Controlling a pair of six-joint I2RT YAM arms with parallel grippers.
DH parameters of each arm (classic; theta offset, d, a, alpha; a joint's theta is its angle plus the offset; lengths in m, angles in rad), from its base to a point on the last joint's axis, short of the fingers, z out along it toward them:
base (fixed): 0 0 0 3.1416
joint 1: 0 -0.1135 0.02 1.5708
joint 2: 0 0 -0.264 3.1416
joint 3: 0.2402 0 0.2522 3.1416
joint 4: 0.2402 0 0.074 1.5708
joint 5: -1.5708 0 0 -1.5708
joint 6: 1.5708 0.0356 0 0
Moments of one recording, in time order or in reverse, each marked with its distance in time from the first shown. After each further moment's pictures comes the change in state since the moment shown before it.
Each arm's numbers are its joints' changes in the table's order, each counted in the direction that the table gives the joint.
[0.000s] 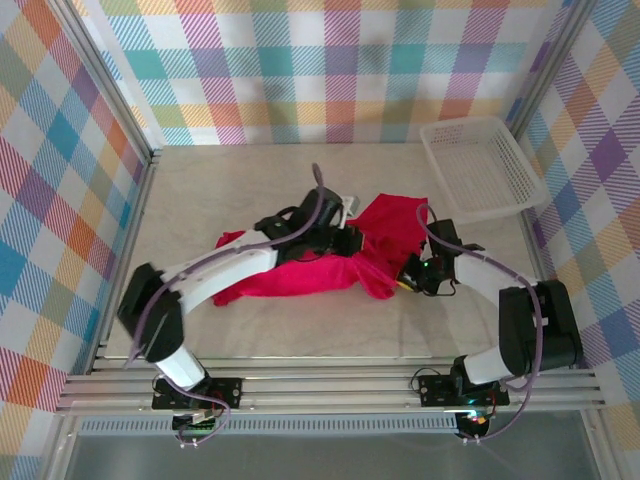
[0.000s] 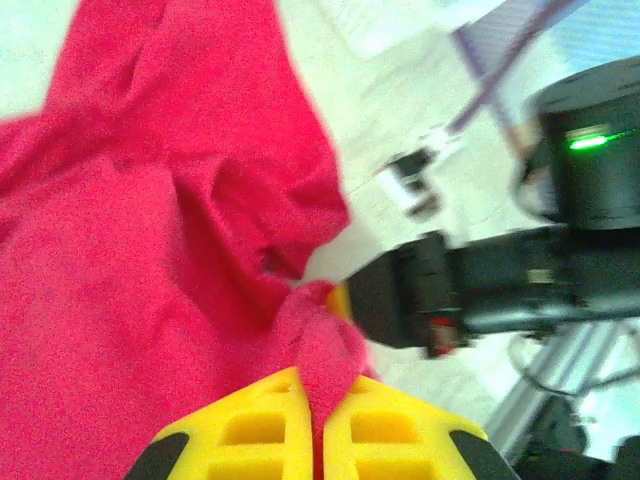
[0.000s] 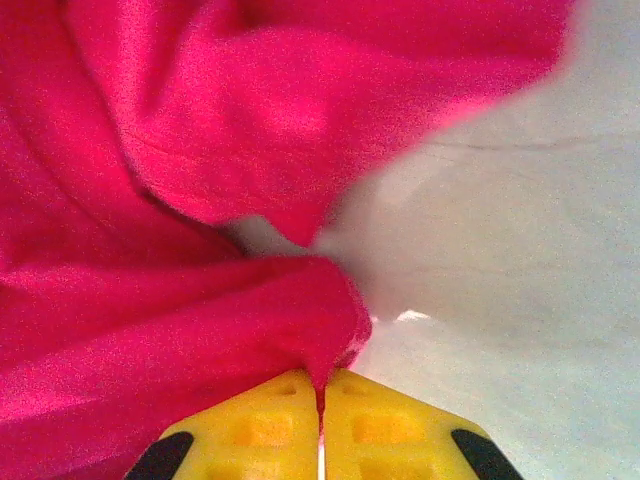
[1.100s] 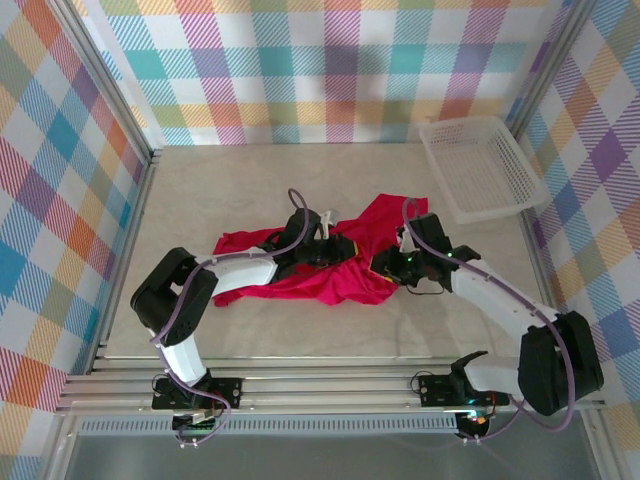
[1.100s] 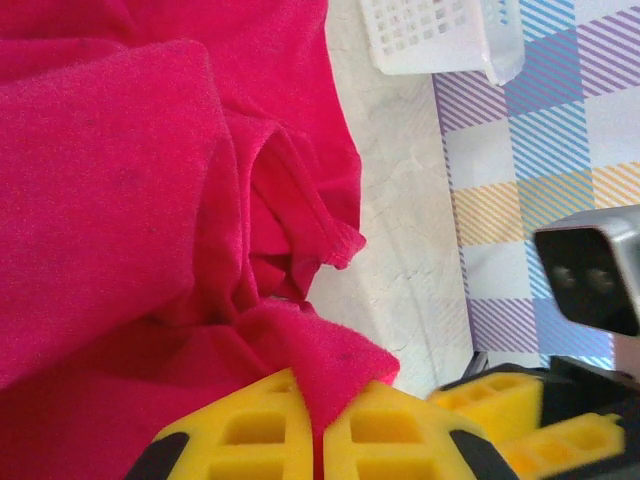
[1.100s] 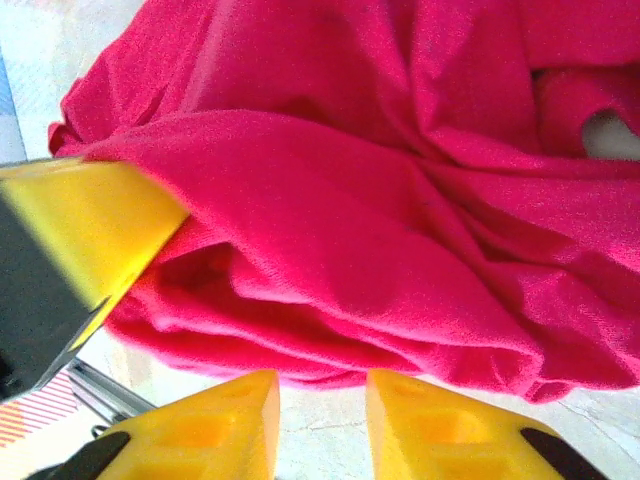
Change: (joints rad) left arm -0.112 0.171 -0.349 -0.643 -0.250 -0.378; right arm -0.219 -0.189 0.044 -0.039 0.031 0.117
